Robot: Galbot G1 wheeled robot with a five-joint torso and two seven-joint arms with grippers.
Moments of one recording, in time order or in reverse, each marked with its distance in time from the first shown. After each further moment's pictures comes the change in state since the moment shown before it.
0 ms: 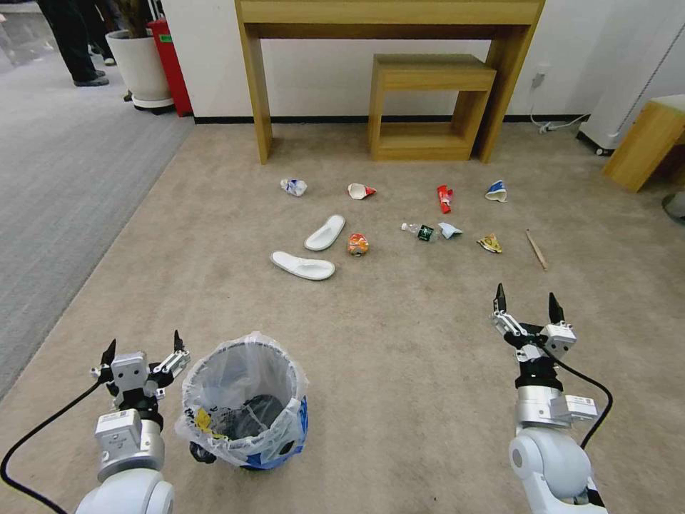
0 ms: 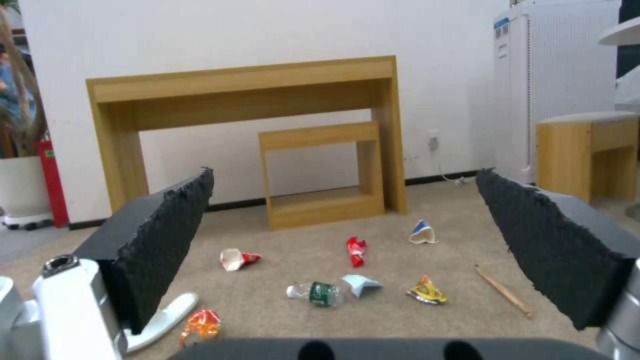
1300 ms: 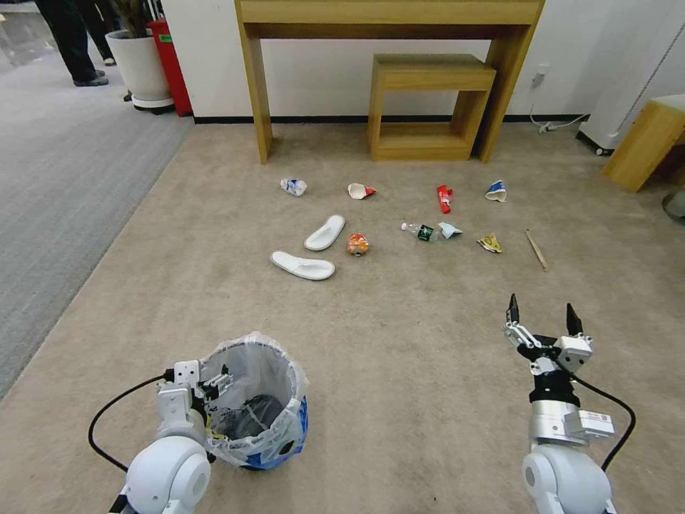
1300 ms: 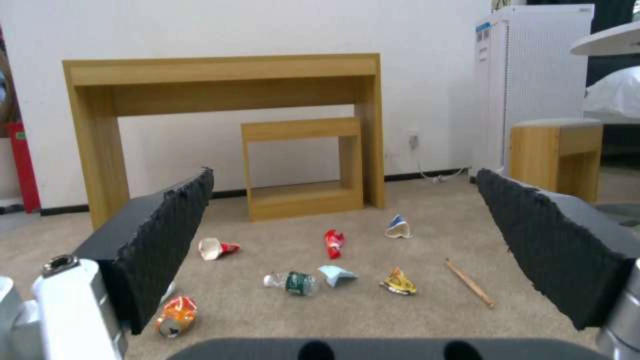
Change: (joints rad) left arm -0.146 0.241 0.256 0.146 -0.393 0.321 -0.298; right arm -0.069 0.035 0.049 0.050 -0.051 -0.010 0.005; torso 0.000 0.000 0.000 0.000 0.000
